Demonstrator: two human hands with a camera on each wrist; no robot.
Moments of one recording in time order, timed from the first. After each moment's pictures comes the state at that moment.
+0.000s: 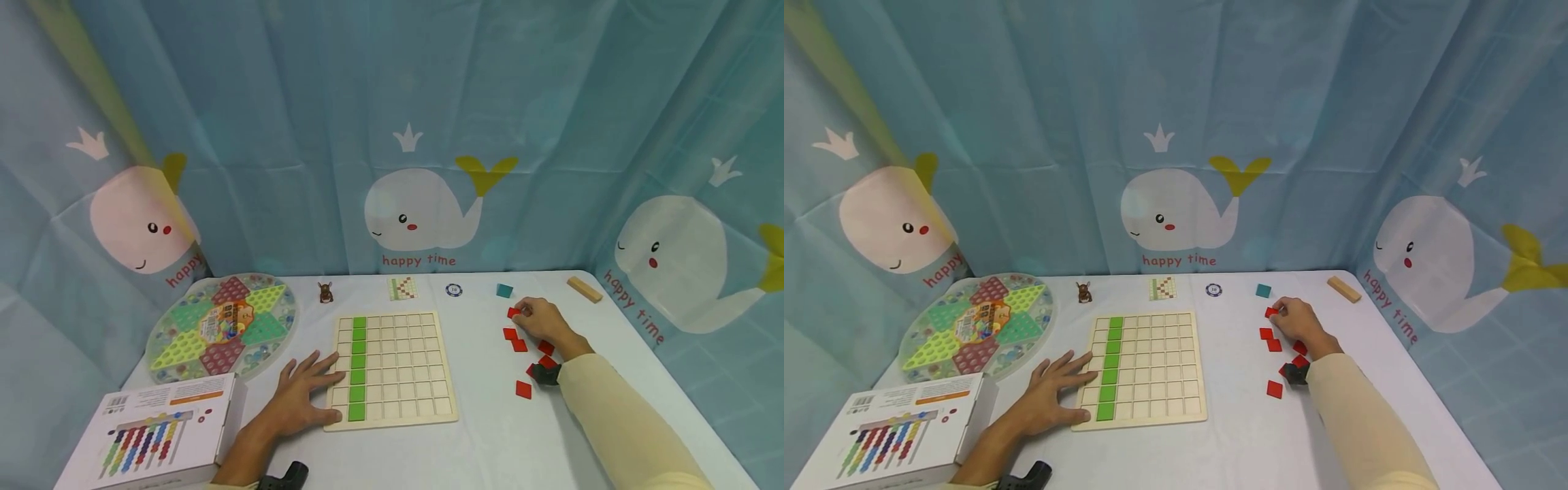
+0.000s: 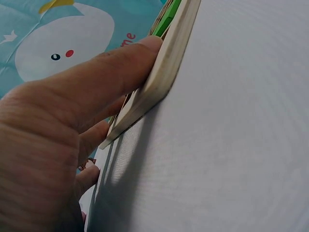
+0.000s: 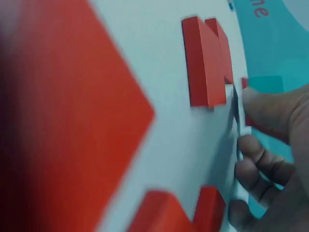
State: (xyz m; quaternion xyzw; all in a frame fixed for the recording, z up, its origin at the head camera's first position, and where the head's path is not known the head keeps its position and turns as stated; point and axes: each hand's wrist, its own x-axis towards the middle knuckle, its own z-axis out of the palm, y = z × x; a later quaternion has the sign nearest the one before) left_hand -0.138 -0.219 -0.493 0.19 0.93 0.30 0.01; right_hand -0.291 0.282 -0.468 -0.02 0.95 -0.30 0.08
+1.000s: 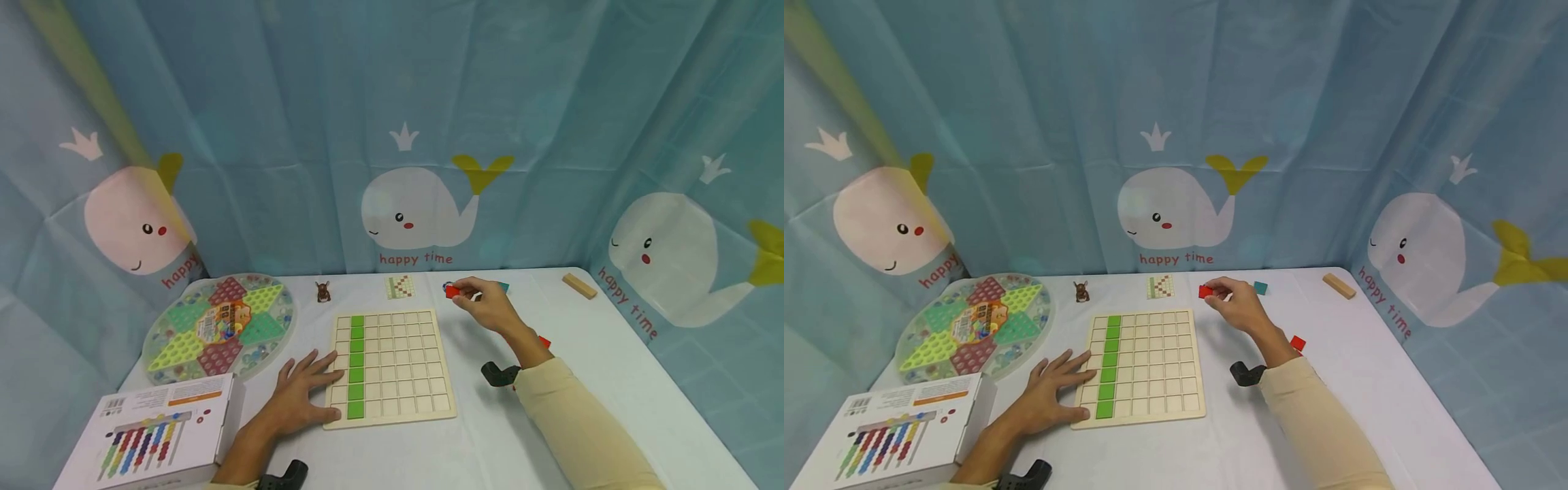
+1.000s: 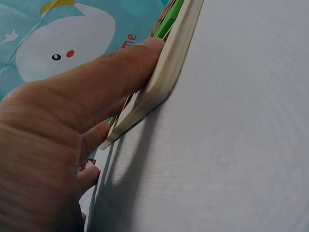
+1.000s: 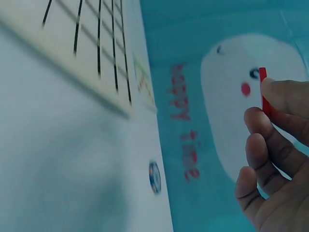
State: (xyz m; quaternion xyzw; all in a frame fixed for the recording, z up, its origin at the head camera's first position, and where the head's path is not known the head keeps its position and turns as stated) left_hand -0.139 -0.221 -0.495 0.20 0.93 0.31 0.01; right_hand -0.264 0.170 -0.421 -0.19 0.86 -0.46 -0.07
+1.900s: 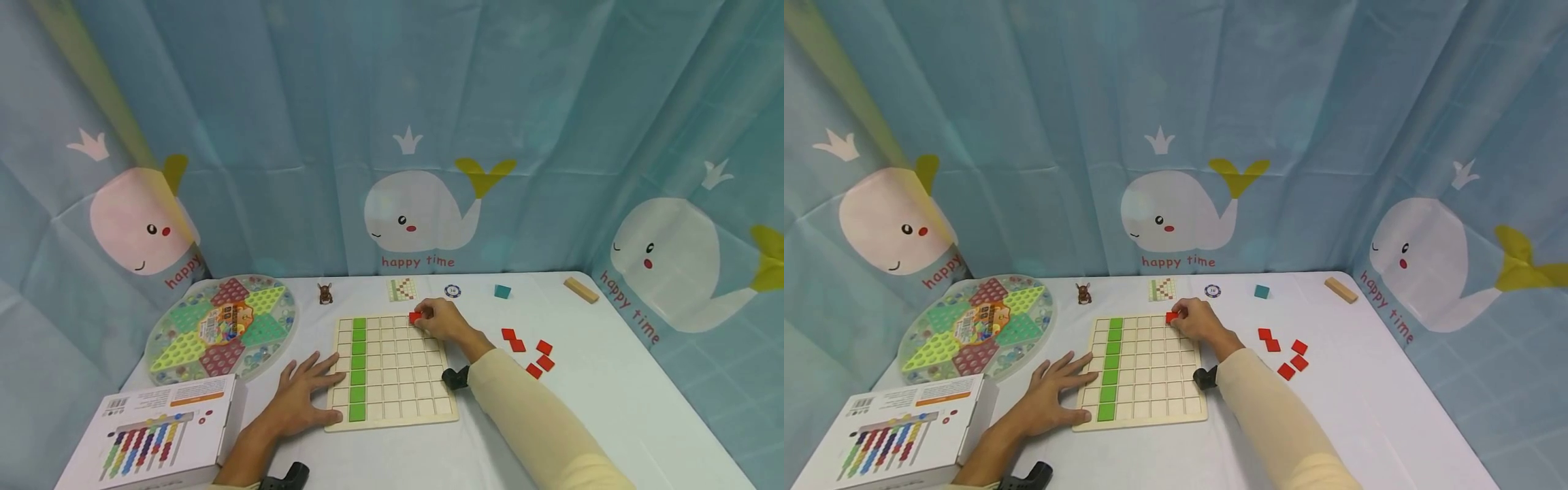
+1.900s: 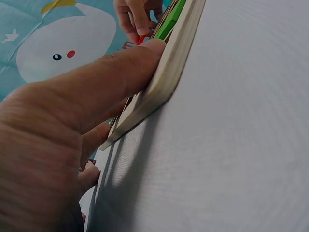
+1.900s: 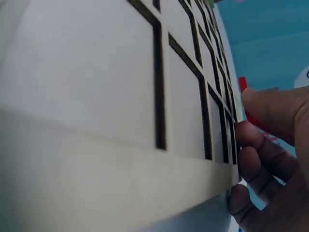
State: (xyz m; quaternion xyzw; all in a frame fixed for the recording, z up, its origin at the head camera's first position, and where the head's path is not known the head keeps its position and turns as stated) left_hand -0.139 -0.223 -0.498 0.21 0.93 0.31 0.00; right_hand -0.290 0.095 -0.472 -0.18 0.91 -0.37 0.04
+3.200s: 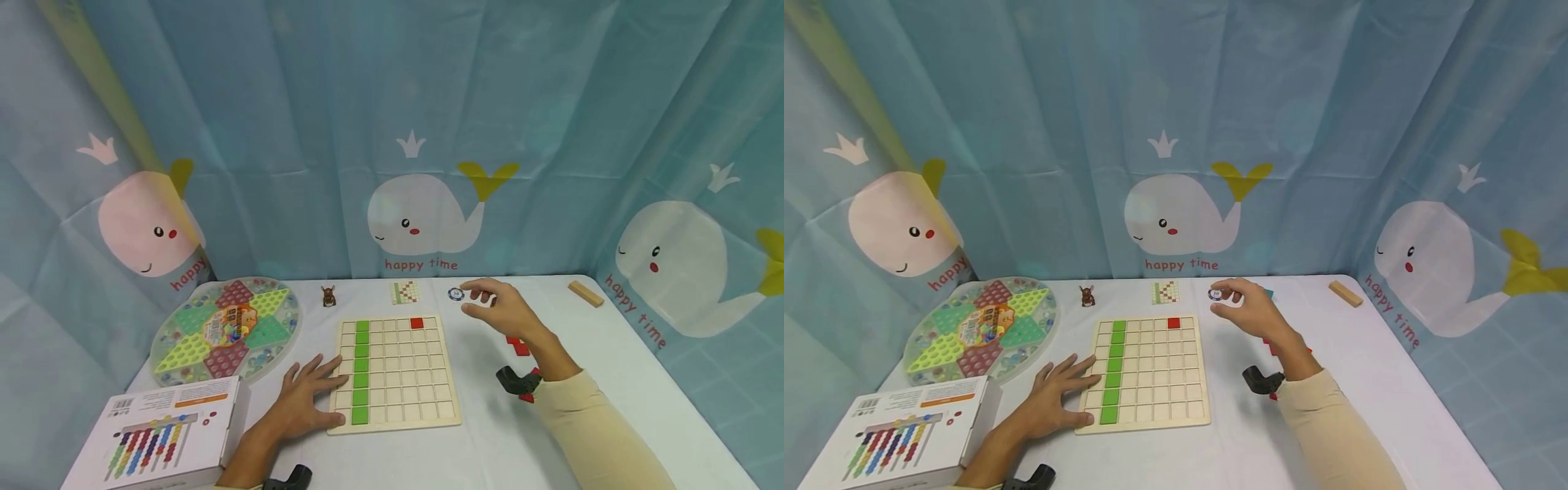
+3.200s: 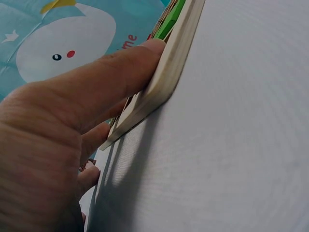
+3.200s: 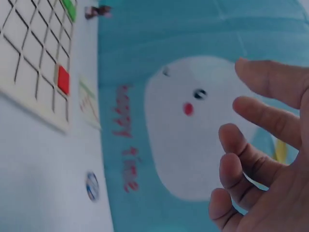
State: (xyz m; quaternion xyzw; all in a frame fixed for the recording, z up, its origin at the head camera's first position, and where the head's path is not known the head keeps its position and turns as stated) left_hand -0.138 -0.222 -0.495 0.20 0.93 0.31 0.01; right_hand -0.242 0.179 -0.386 -0.24 0.88 -0.41 -0.06
